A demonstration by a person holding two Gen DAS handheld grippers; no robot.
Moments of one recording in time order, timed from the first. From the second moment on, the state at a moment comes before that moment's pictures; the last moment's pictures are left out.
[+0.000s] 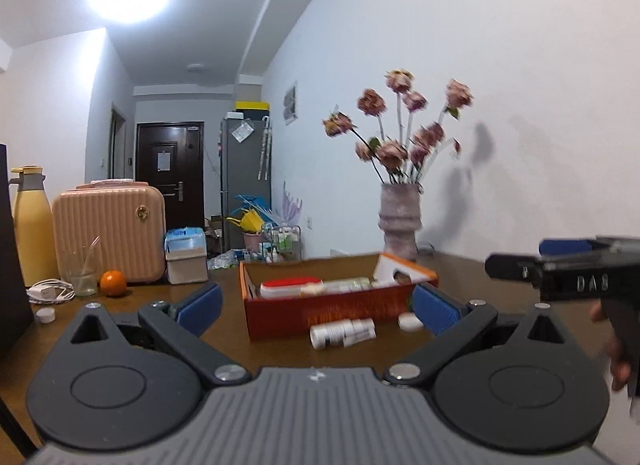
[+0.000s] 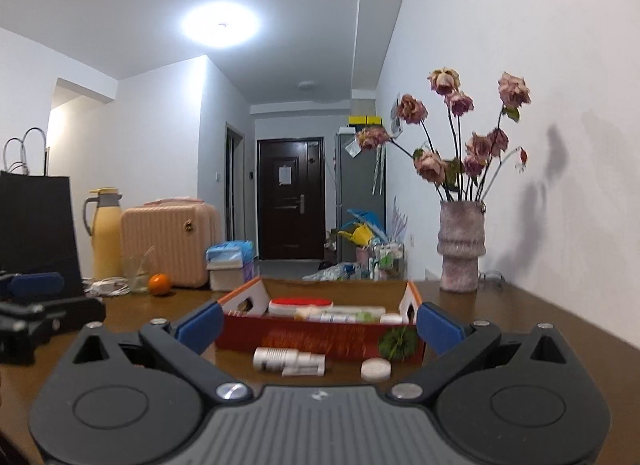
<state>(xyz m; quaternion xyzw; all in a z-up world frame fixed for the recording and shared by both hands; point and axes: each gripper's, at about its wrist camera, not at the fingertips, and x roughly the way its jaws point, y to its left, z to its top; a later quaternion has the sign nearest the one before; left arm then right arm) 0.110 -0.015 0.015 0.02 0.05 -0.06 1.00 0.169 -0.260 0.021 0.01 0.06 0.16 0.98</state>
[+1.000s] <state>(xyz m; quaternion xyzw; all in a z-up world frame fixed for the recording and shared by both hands) 0.324 -0.027 -0.024 0.10 0.22 -0.20 0.95 0.311 -0.267 -0.027 0.04 0.23 0.15 0.96</state>
